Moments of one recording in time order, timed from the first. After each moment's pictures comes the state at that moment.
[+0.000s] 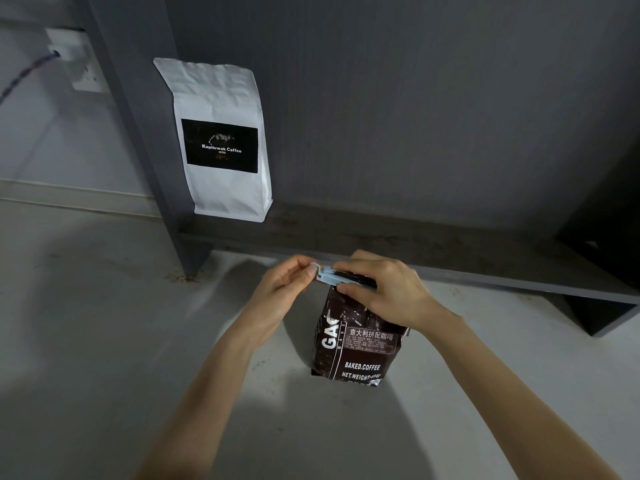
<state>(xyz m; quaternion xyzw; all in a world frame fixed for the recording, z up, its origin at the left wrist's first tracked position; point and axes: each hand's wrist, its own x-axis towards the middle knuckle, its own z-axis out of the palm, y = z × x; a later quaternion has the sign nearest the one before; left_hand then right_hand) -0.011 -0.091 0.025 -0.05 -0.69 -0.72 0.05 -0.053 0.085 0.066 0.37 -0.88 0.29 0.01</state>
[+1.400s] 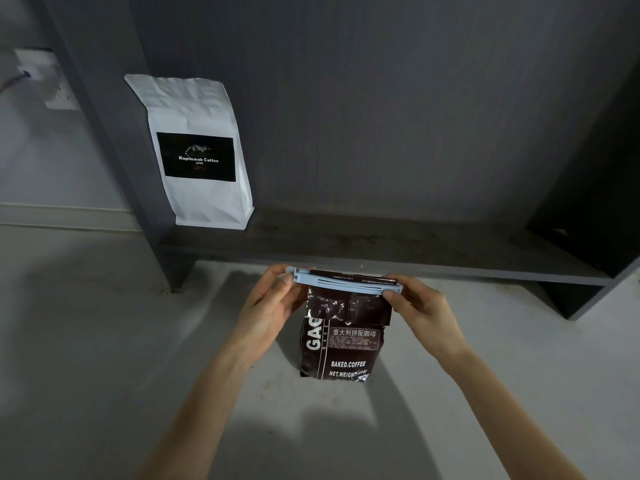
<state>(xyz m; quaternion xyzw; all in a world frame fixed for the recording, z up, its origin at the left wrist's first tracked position) -0.004 -0.082 0.012 -0.06 -0.52 -0.85 0.01 -0.029 0.144 0.030 0.11 -0.80 0.59 0.00</state>
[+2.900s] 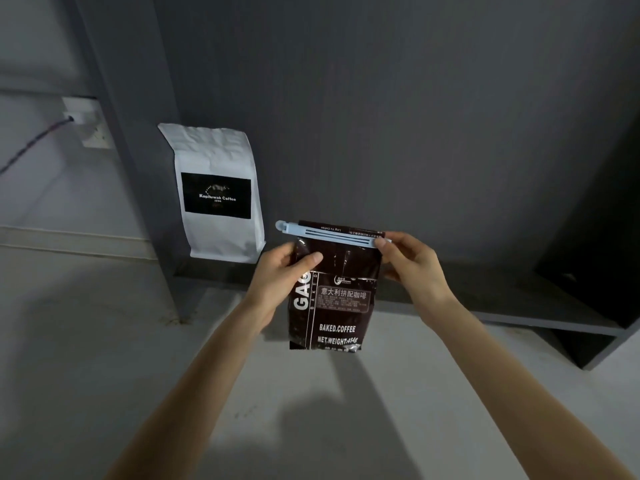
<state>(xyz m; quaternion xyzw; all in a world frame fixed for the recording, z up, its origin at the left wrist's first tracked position) -0.049 -0.088 0.094 0.00 -0.71 -0.70 0.12 -0.091 0.102 0.108 0.13 -0.71 0.69 0.01</state>
